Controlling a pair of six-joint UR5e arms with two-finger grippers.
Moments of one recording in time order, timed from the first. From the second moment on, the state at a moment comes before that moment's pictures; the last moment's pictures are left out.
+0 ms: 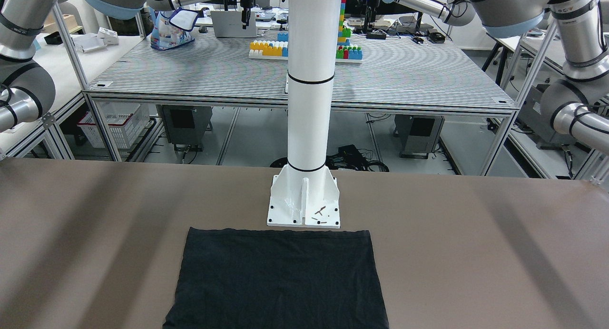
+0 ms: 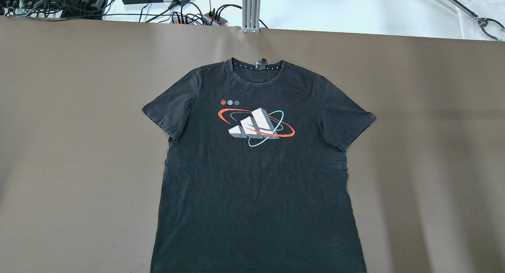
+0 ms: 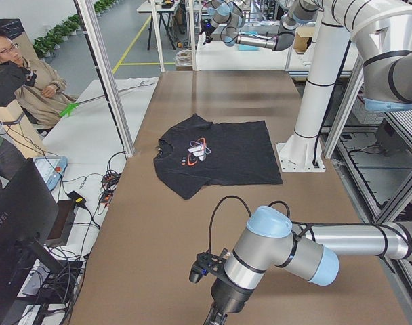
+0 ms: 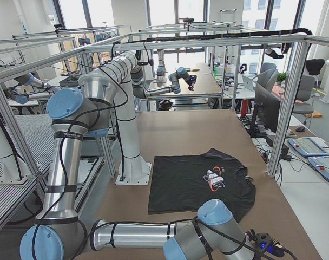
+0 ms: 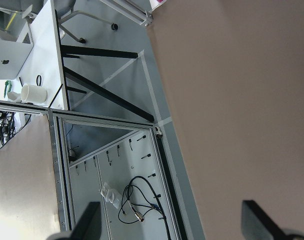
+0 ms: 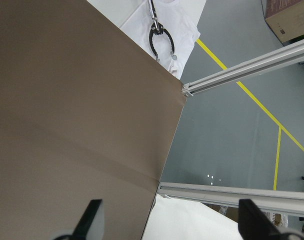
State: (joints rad) left arm -1.78 -1.42 -1.77 -1.99 -1.81 0.32; right arm 1.76 -1.54 1.61 -1.05 1.91 -0.34
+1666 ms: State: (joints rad) left arm -1.78 -1.32 -1.86 -2.01 -1.81 0.33; right arm 1.74 -1.55 1.60 -1.05 1.92 -0.32
